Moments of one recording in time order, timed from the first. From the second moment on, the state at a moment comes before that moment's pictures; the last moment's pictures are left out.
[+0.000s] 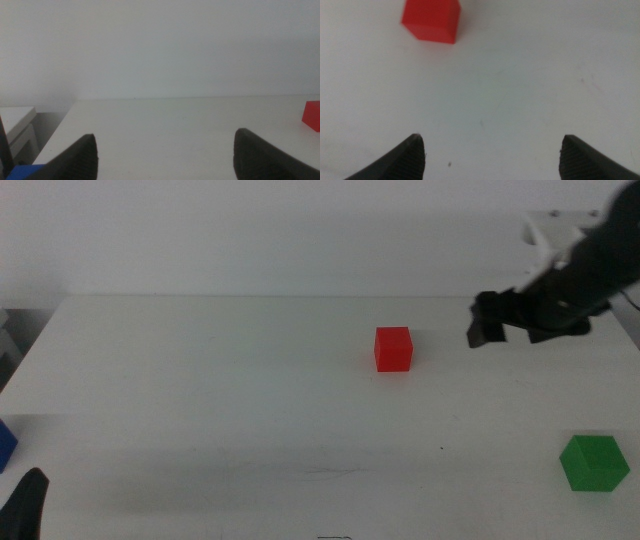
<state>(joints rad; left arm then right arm) -0.07 -0.01 0.03 0.02 0.04 -0.05 0.26 1.65 -1.36 0.04 0.83 0.08</state>
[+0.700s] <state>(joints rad) -0.07 -0.01 0.03 0.02 0.04 -0.05 0.42 2.28 -2.06 -0.07 0.93 0.34</state>
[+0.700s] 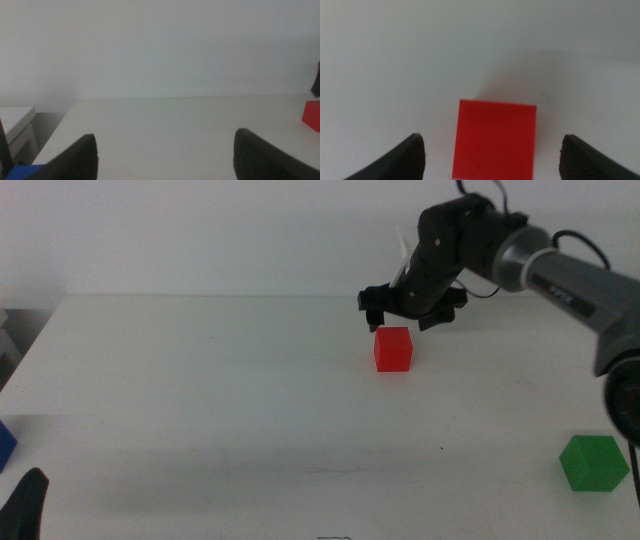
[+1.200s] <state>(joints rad) -0.07 -0.01 0.03 0.02 0.04 -0.05 0.42 2.41 -2.12 -0.08 0.95 0.38</state>
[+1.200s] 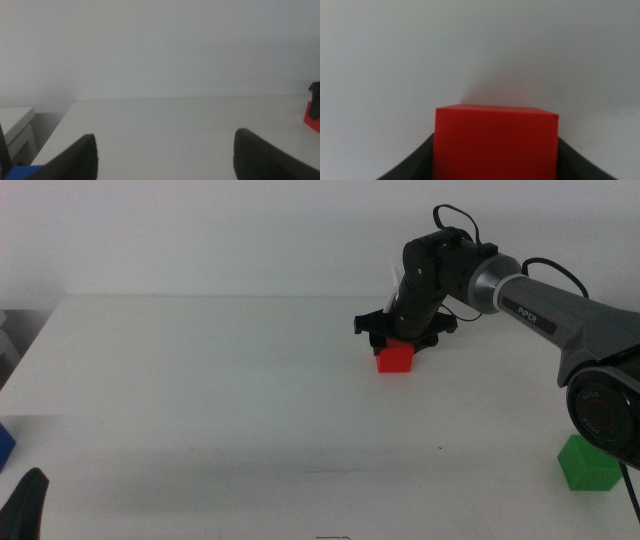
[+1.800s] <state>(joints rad) -0.07 -0.01 0.03 0.02 0.04 -0.05 0.65 2.03 -1.68 -0.25 0.95 0.67</state>
